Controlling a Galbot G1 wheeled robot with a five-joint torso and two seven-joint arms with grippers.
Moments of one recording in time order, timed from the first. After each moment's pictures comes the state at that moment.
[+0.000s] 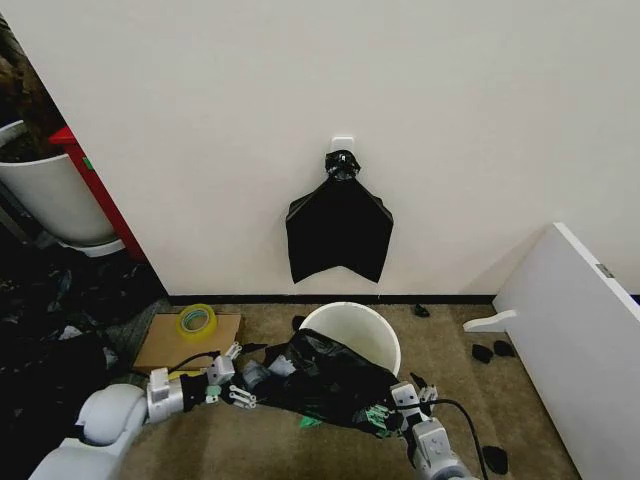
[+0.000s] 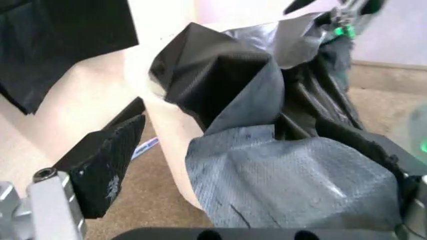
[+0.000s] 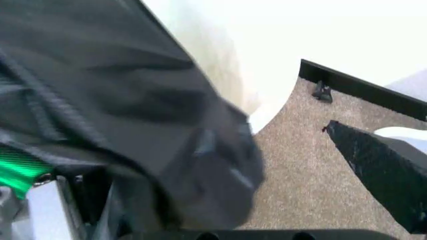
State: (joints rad) left arm 1.31 -0.99 -0.58 -1.65 -0.30 -0.19 1.17; right arm -1.52 0.93 -0.05 2.17 0.33 -0.41 0.57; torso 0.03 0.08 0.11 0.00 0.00
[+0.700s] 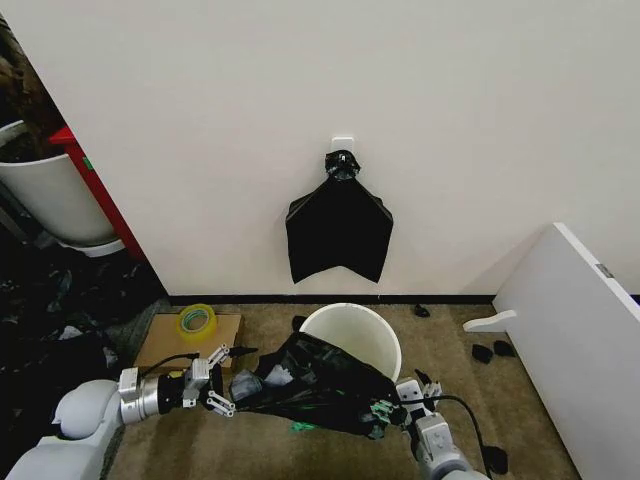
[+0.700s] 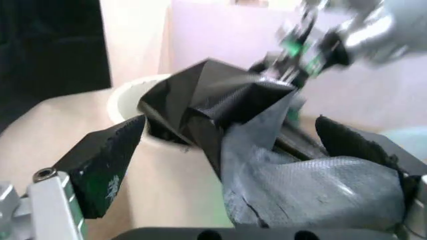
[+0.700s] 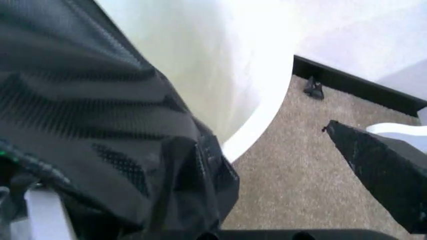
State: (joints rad) left arm 1.28 -1.01 -0.61 -1.55 -0.55 -0.17 1.41; right arm -1.51 0.95 -0.02 2.11 0.31 -0.40 0.55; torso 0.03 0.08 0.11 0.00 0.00
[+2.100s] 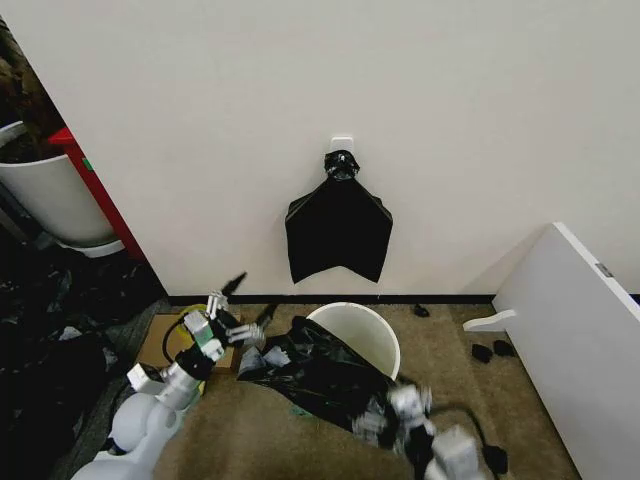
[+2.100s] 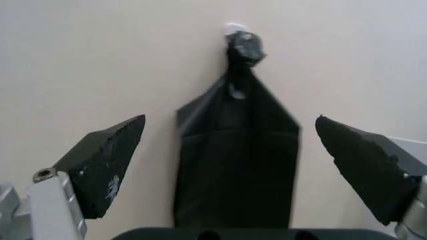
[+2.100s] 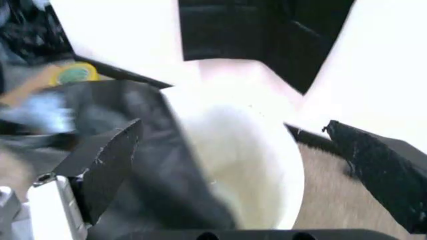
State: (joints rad) left arm 1.42 -1.15 -0.47 -1.92 -0.52 -0.43 0.36; right arm -1.43 0.83 0.08 2.38 0.50 -0.46 0.41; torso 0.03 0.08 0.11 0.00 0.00
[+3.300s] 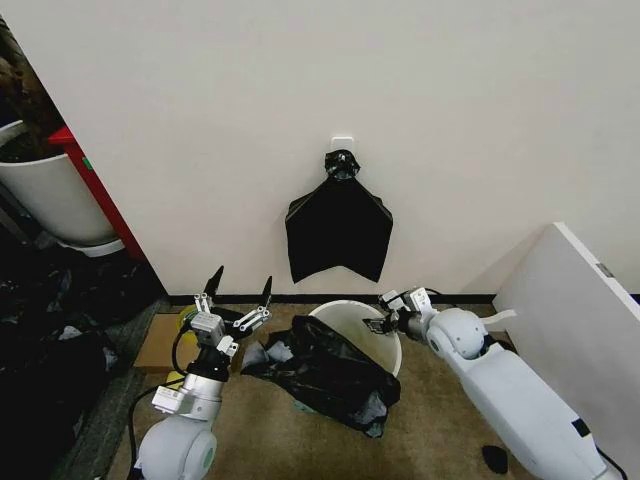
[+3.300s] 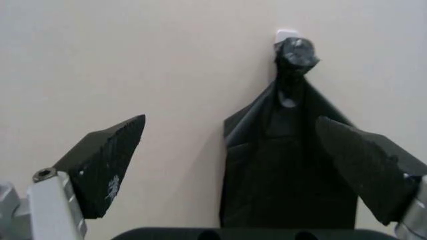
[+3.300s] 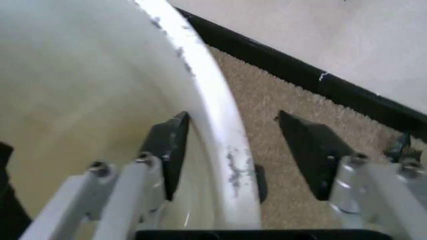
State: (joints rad) left arm 1.48 -1.25 -0.40 -2.03 -0.25 -0.41 0.00; right arm -0.87 1.04 0.04 1.64 0.49 -0.73 -0.07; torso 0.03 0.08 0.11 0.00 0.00
